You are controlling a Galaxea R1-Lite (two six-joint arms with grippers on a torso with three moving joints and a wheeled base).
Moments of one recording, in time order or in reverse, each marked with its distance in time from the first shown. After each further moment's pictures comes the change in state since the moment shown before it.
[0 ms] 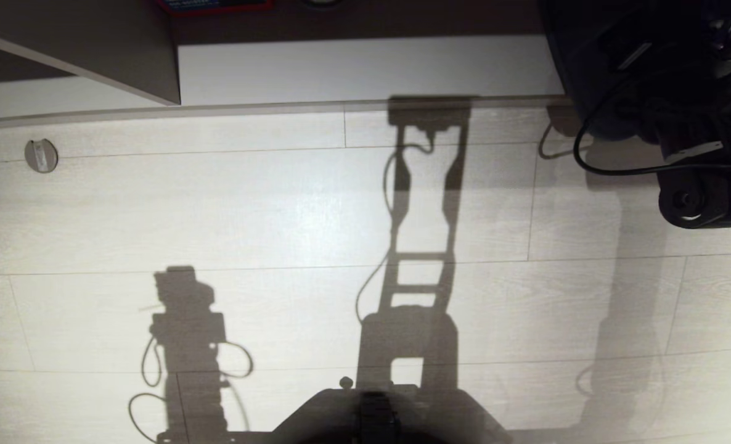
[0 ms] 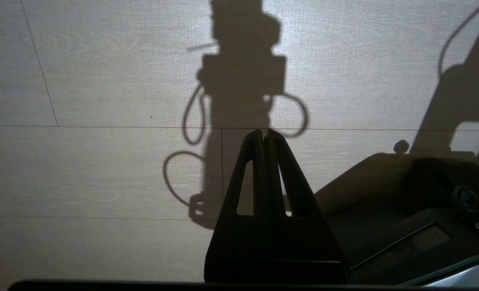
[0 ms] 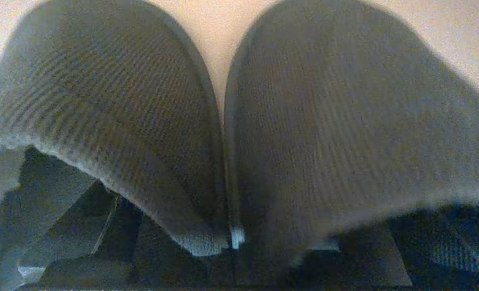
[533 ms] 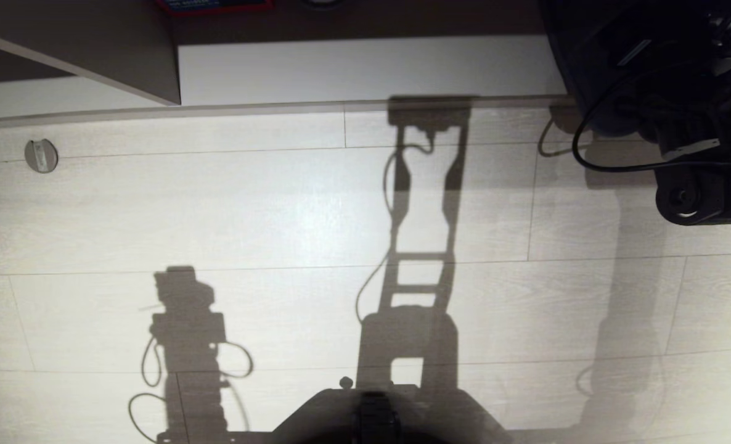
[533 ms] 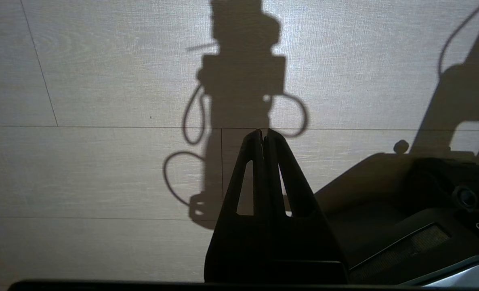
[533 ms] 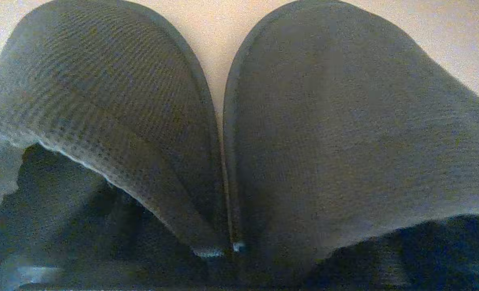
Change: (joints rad) left arm 0.000 0.000 0.000 0.000 0.000 0.000; right arm -0.001 0.014 -0.029 0.000 -0.008 0.003
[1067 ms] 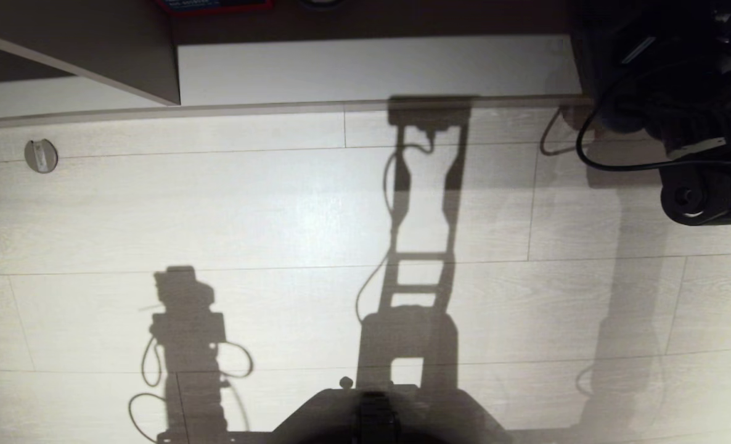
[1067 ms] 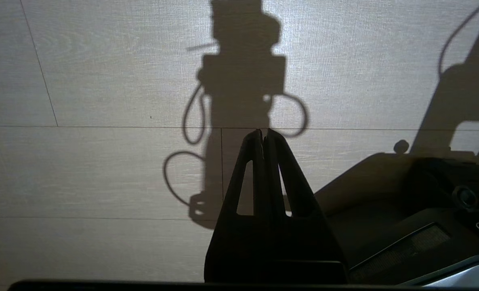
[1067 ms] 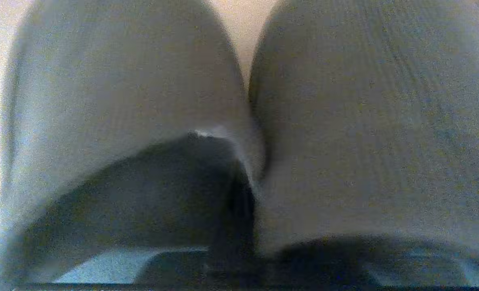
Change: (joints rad) left arm 0.000 0.000 0.000 0.000 0.000 0.000; right arm -0.001 -0.021 0.021 0.001 -0.004 0.005
